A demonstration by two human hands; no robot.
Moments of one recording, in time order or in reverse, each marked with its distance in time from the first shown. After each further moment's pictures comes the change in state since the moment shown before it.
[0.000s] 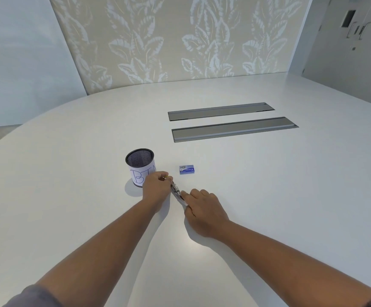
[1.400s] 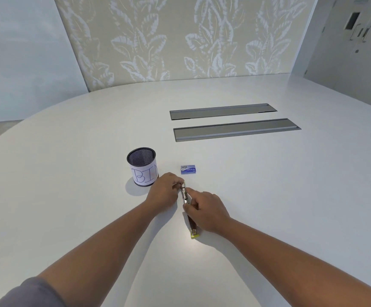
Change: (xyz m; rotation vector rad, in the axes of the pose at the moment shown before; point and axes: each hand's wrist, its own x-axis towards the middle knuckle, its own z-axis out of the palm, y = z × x) left_hand -0.007 0.001 -0.003 0.515 -0.294 0.464; right_hand 0.006 0.004 -0.012 0.337 -0.021 0.119
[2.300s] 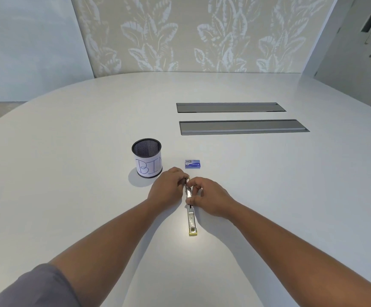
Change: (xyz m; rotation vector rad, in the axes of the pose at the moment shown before) left_hand -0.010 -0.009 0.013 0.021 0.104 0.087; right_hand 0.026 0.010 -0.017 0.161 -0.182 0.086
